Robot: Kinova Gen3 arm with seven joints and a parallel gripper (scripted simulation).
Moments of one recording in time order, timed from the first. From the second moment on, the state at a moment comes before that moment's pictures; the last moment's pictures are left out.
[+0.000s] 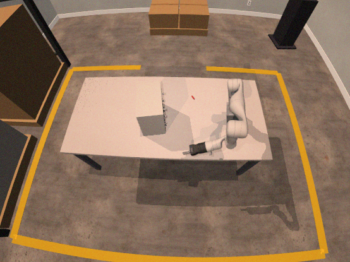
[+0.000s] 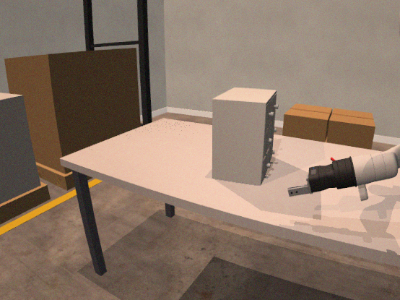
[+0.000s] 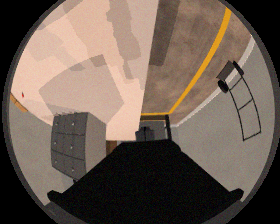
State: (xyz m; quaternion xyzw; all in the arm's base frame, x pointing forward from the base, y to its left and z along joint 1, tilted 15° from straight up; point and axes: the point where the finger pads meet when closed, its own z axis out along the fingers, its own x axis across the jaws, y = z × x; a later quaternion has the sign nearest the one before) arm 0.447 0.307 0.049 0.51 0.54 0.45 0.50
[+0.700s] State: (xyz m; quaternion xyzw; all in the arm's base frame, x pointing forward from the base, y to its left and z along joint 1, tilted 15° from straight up) arm 0.442 0.334 0.050 0.51 0.54 0.45 0.50
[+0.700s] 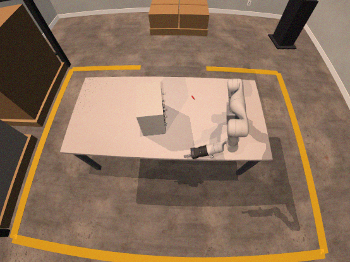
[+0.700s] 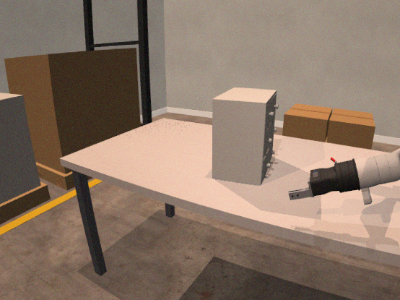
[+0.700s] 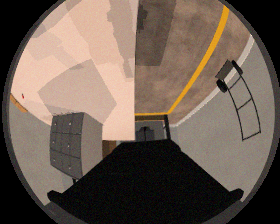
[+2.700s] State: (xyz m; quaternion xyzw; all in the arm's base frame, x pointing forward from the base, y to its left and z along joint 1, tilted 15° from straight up) arm 0.437 0.360 0.051 0.51 0.53 0.46 0.50
